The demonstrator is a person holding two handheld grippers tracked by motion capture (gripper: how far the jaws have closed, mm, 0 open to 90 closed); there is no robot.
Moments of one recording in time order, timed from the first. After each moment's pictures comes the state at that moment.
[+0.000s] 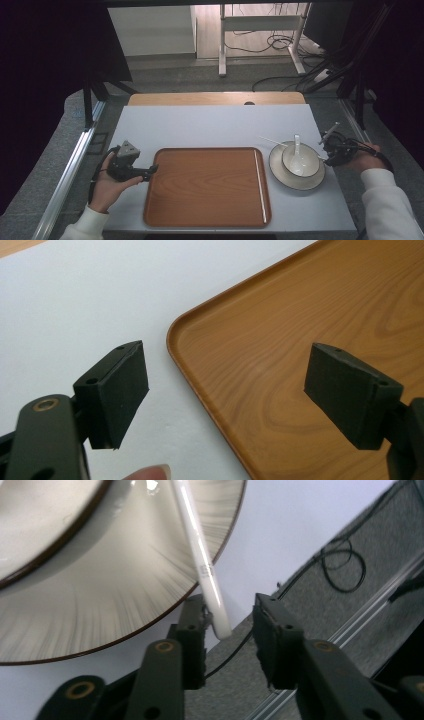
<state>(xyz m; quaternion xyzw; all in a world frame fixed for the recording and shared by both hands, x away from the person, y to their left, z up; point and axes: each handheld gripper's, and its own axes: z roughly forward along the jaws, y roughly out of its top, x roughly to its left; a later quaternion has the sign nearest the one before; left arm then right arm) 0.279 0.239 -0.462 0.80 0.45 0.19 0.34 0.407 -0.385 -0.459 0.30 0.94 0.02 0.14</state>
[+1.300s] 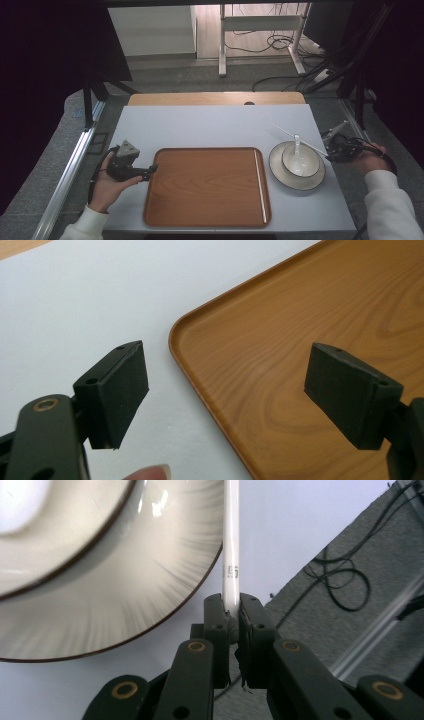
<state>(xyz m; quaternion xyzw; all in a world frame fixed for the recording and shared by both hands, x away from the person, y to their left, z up) 0.279 0.240 -0.461 0.80 0.46 0.19 0.34 0.404 -0.395 -0.448 0.32 0.93 0.08 0.14</state>
